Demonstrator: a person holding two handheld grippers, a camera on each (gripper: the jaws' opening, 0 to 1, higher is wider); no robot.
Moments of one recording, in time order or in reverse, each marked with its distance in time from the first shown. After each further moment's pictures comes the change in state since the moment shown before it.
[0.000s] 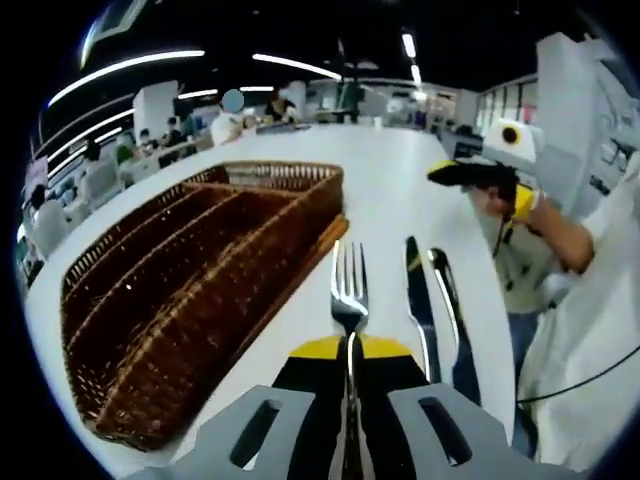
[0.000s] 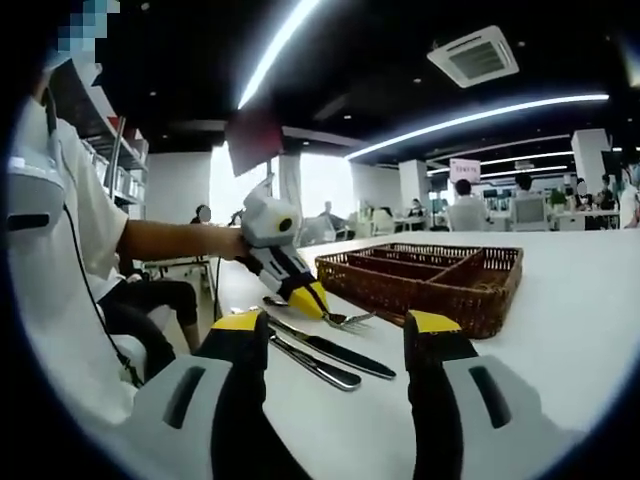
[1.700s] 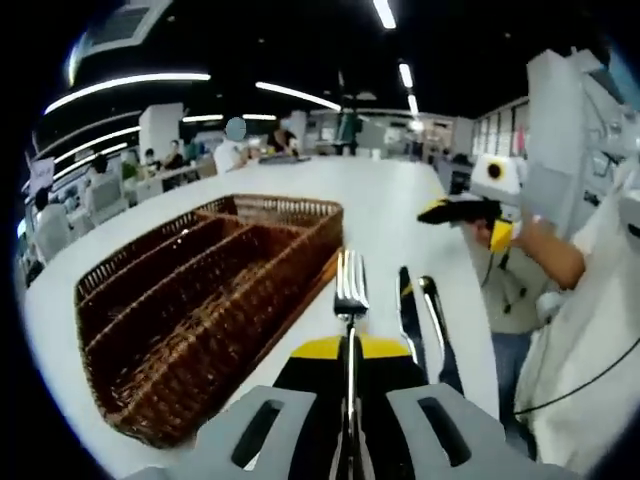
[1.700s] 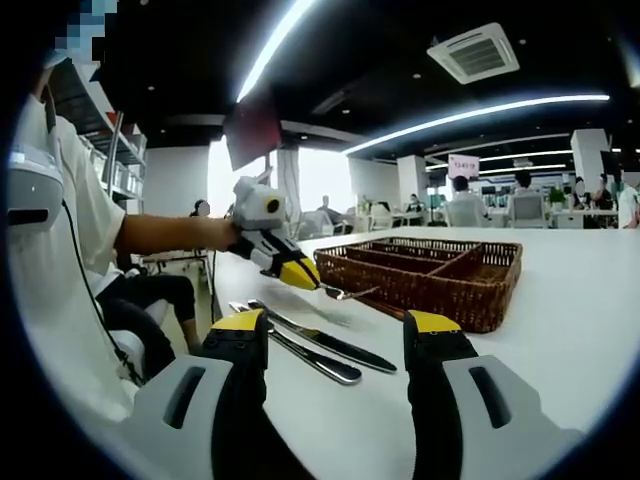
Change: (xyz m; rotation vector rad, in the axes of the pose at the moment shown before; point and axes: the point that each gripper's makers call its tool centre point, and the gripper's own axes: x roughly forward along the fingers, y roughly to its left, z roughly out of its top) left arm -0.030 0.005 0.026 0.042 -0.132 0.030; right arm 0.001 0.001 -0.007 -0.007 0.027 -0.010
